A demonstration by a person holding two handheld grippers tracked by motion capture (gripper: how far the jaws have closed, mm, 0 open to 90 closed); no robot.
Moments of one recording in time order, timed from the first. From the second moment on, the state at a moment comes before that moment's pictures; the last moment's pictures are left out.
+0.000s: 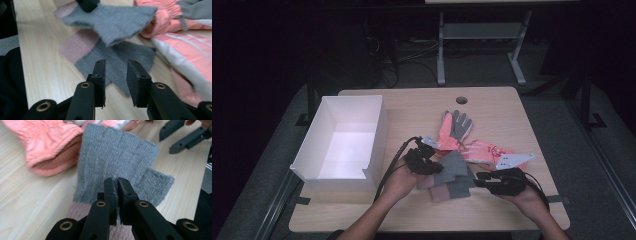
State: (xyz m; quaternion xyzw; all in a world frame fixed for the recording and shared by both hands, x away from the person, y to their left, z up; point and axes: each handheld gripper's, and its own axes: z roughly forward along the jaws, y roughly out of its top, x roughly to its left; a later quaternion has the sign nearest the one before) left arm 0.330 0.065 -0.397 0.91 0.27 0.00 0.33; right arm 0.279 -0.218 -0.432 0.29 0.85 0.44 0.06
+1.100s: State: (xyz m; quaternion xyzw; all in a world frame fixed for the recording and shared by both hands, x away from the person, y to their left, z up) left arm 0.344 0.074 -0.412 0.91 0.26 0.03 0.32; right arm 0.271 -0.208 -0.429 0.26 0.86 0.45 0.04
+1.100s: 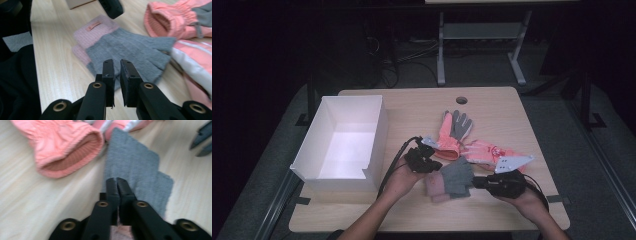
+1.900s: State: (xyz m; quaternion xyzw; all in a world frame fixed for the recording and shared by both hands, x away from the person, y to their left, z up) left arm 0.322 0.081 -0.421 0.91 0.25 -0.03 0.32; right arm 0.273 -0.200 -0.440 0.26 0.87 0.42 0.04
